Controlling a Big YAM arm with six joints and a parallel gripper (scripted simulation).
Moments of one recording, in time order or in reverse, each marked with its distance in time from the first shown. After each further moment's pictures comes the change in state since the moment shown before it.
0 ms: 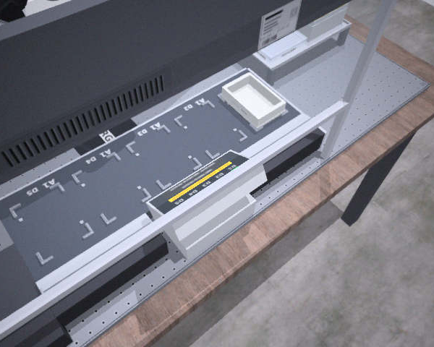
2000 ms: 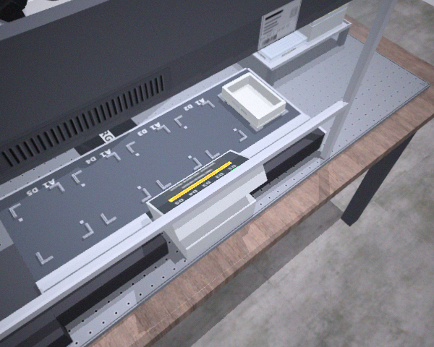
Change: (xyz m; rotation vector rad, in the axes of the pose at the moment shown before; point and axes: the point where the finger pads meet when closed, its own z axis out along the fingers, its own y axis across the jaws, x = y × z) arm 0.003 -0.001 -0.004 0.008 0.014 0.000
